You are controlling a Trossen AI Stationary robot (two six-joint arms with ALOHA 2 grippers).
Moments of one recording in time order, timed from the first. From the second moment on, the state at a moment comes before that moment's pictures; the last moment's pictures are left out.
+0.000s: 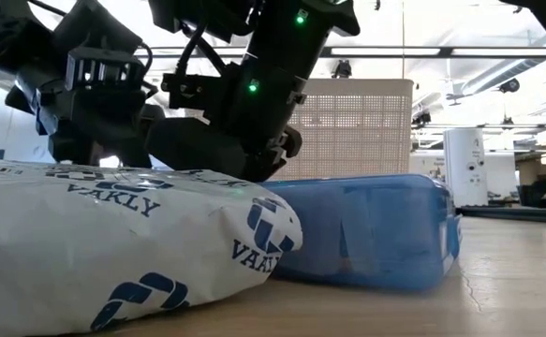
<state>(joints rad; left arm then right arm) -0.21 1.43 0.42 0.35 0.16 -1.08 0.27 2.38 1.84 -0.67 0.51 0.52</state>
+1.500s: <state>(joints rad) -0.36 1.40 0.43 0.34 -0.14 -1.36 0.08 2.16 1.76 -0.75 0.07 0.53</state>
